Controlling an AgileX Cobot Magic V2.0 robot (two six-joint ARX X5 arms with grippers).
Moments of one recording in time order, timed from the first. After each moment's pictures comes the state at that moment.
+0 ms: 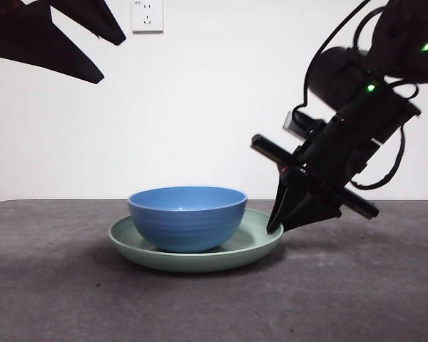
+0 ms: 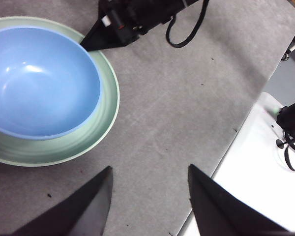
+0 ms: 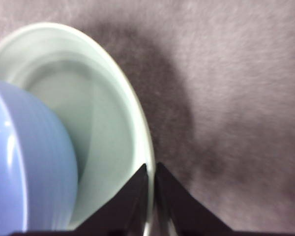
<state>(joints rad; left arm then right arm) -0.58 0.99 0.86 -0.62 0.48 -0.02 0.42 1.76 0.95 -0.06 -0.36 0.51</state>
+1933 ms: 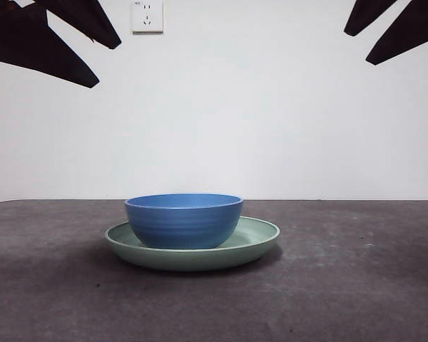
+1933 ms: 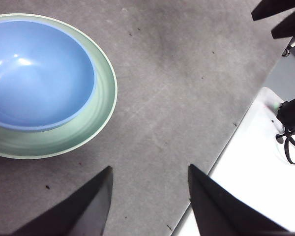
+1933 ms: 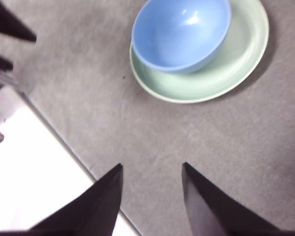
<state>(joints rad) -0.58 0.99 0.86 -0.64 0.48 -0.02 0.51 0.96 0.96 -0.87 -0.44 0.09</state>
